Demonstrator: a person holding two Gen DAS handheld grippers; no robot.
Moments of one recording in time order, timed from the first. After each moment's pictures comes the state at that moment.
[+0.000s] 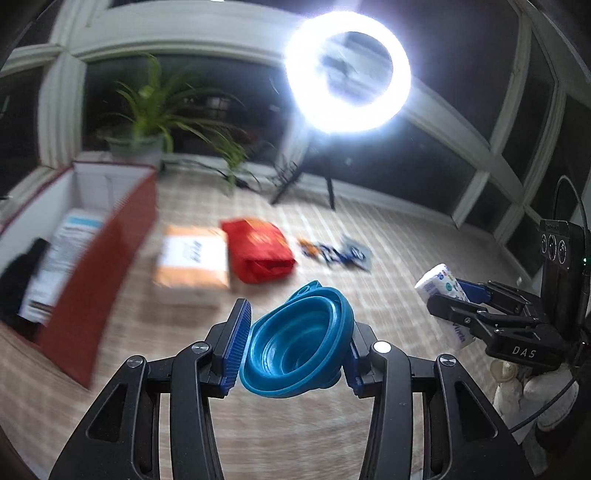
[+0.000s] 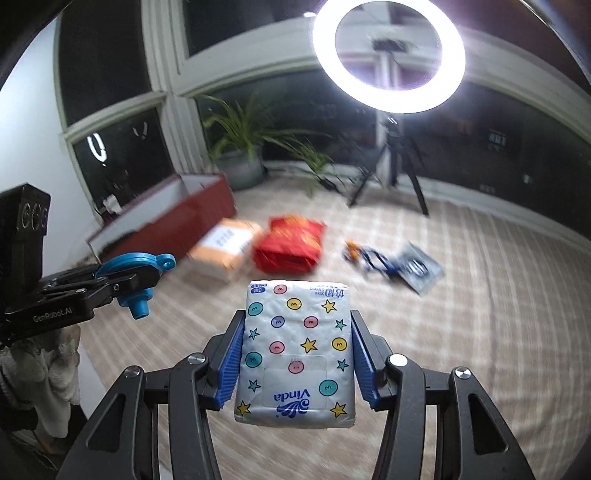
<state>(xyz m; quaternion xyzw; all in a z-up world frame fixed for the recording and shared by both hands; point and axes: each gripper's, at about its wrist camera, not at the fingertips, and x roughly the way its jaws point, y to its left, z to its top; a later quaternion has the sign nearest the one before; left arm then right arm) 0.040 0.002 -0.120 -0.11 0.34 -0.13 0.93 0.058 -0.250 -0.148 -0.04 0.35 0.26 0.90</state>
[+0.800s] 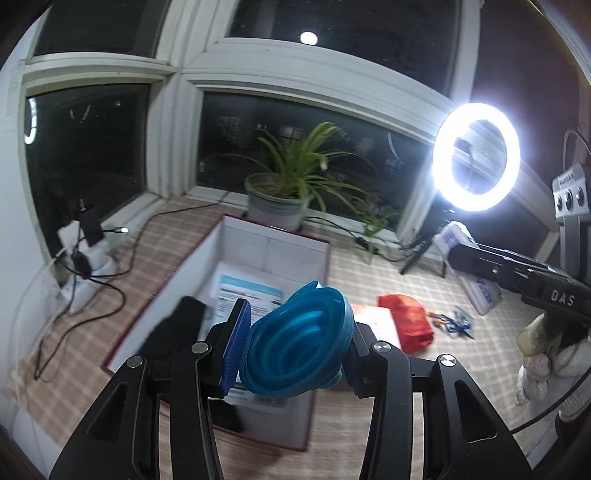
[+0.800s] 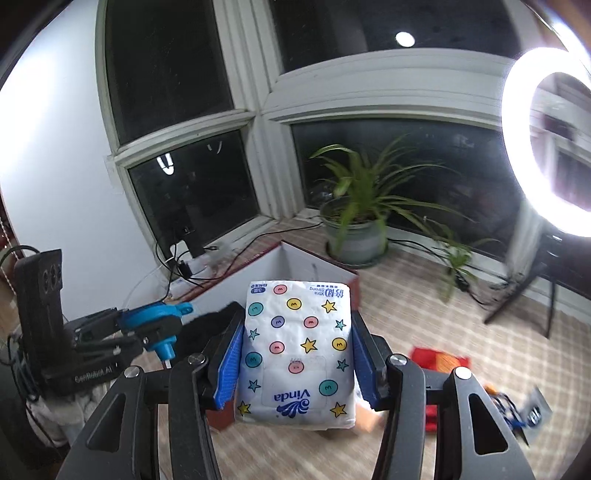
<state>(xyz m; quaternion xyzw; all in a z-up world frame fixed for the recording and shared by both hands) 0.060 0.176 -0.087 -0.11 0.30 0.03 0.95 0.139 -0.037 -0.068 -0.04 0.30 0.40 0.86</state>
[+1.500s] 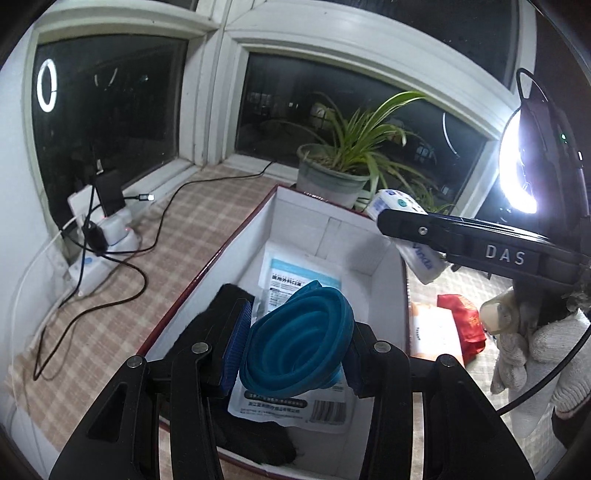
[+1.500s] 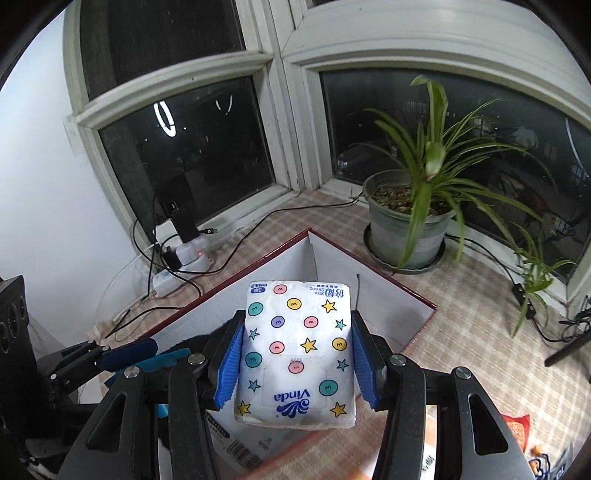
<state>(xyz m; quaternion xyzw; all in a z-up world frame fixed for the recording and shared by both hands) 0.101 0.227 -0.132 -0.14 0.35 0.08 0.92 0.212 0.101 -0.118 -0.08 0.36 0.42 0.83</state>
